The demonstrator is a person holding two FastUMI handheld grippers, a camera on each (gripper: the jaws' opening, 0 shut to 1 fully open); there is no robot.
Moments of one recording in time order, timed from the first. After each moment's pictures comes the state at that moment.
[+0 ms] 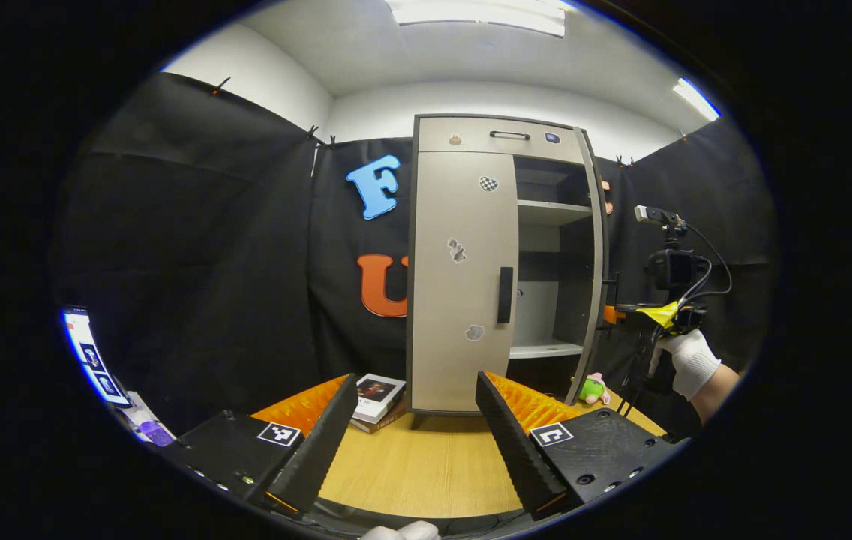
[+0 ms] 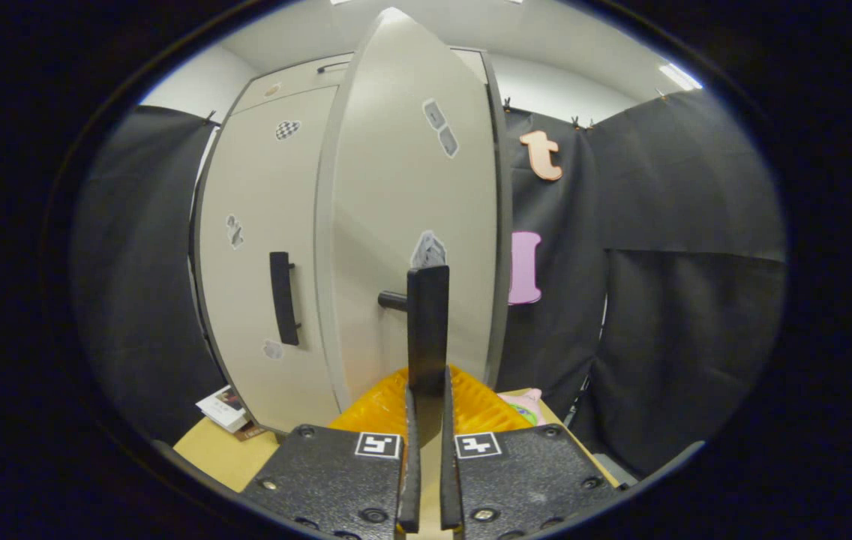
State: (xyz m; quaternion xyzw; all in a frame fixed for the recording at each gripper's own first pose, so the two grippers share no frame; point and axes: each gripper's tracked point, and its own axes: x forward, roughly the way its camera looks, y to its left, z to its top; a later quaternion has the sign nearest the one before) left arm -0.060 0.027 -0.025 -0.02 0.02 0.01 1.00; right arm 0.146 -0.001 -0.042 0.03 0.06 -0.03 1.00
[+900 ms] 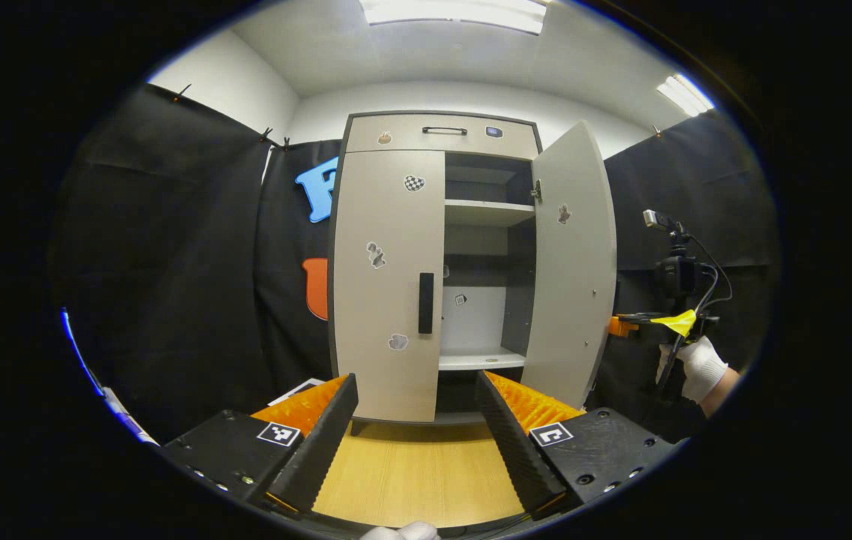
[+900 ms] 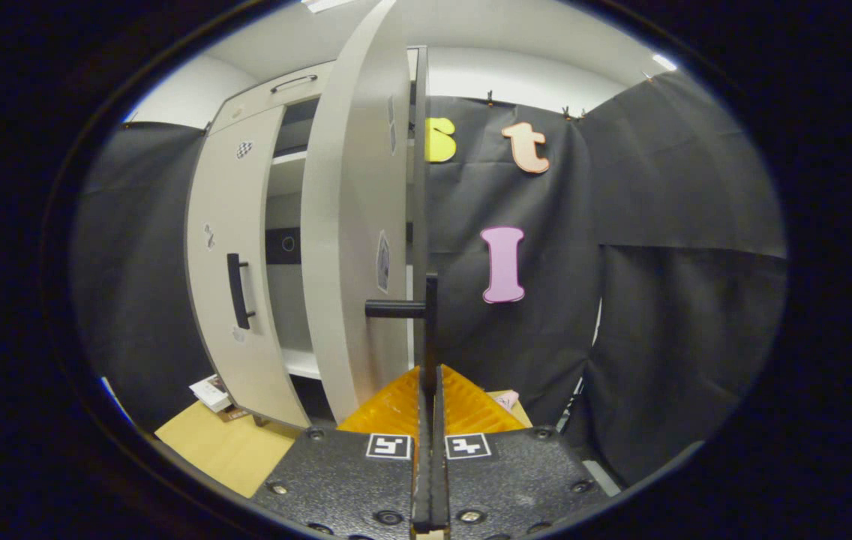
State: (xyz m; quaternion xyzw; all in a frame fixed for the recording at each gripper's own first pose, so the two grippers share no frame) left arm -0.023 -0.114 -0.012 -0.02 0.01 -0.02 1.00; right arm 0.138 -0.125 -0.051 0.03 0.07 0.03 1.00
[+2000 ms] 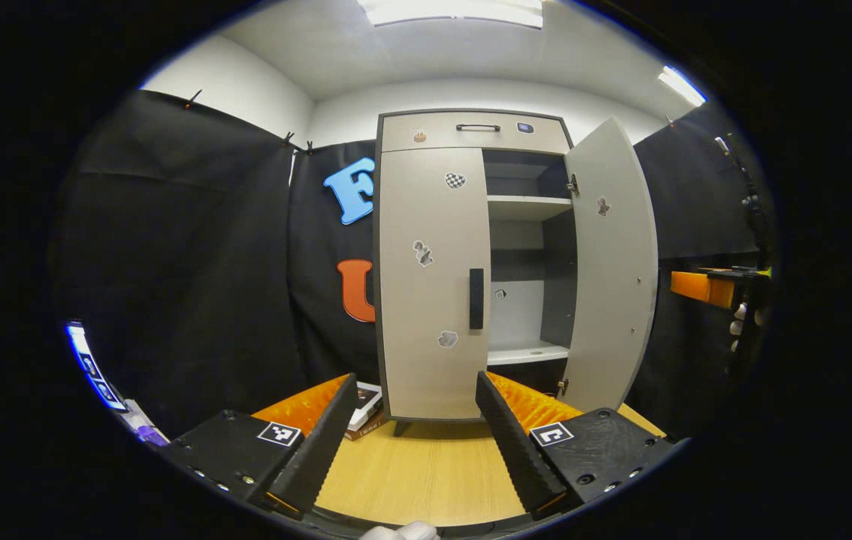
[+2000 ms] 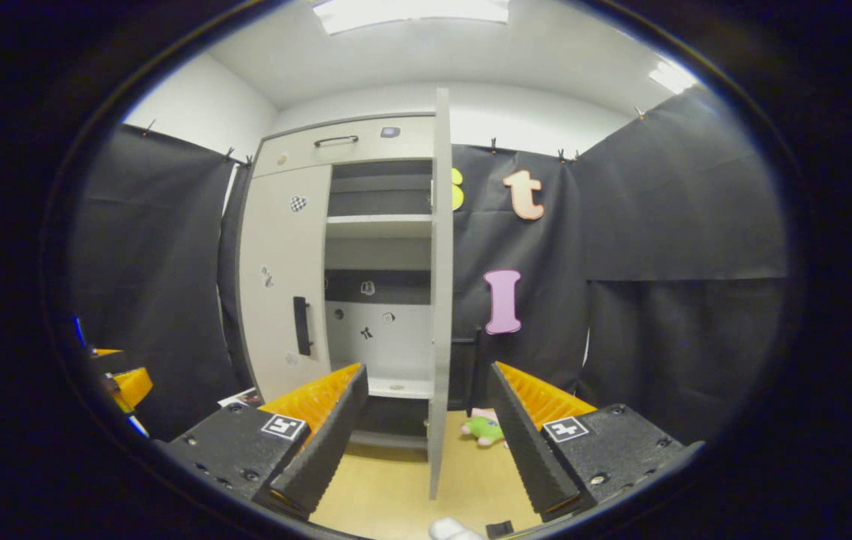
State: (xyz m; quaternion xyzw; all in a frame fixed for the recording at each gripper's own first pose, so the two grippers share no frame) left arm -0.018 -0.017 -0.014 0.01 0.01 0.01 1.00; right arm -0.021 -0.058 0.011 0.03 -0.01 0.00 1.00
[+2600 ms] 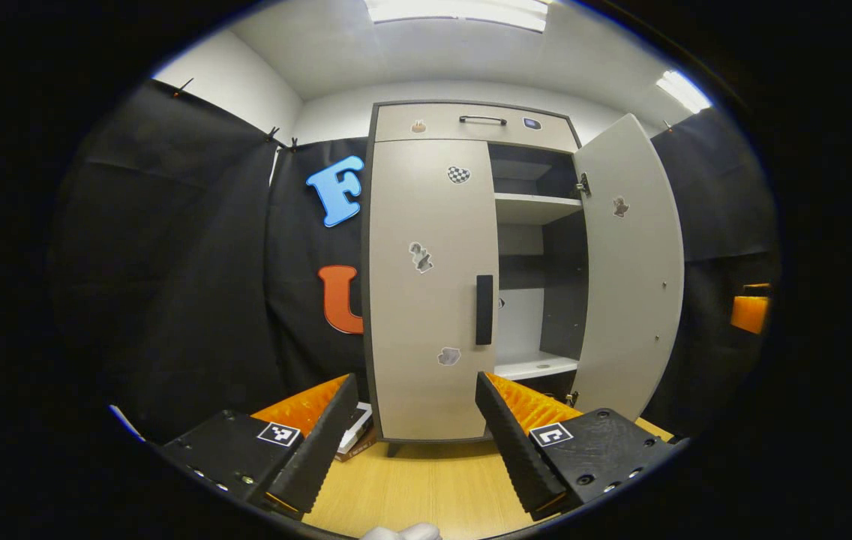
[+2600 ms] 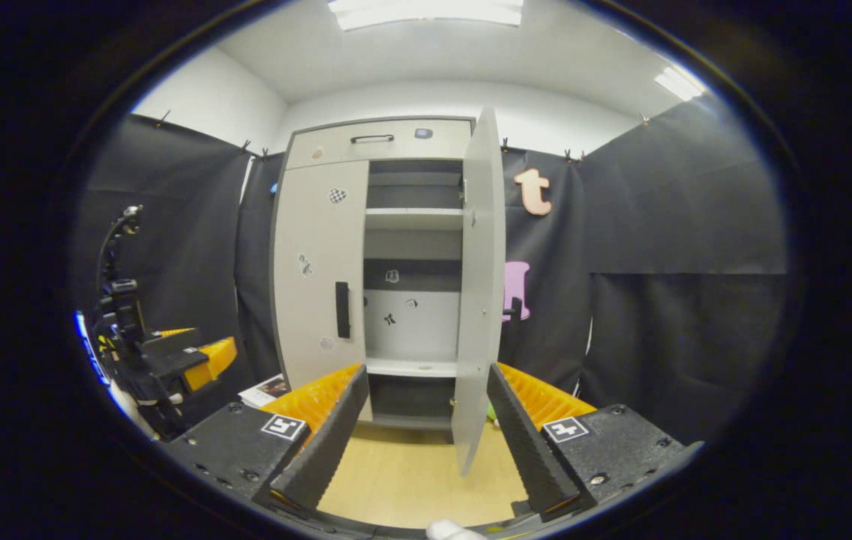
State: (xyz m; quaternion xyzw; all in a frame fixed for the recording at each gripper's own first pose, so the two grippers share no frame) left arm 0.084 -0.025 -0.014 0.00 0.00 -0.03 1.00; right arm -0.067 -0.002 -0.009 0.03 0.02 0.01 1.00
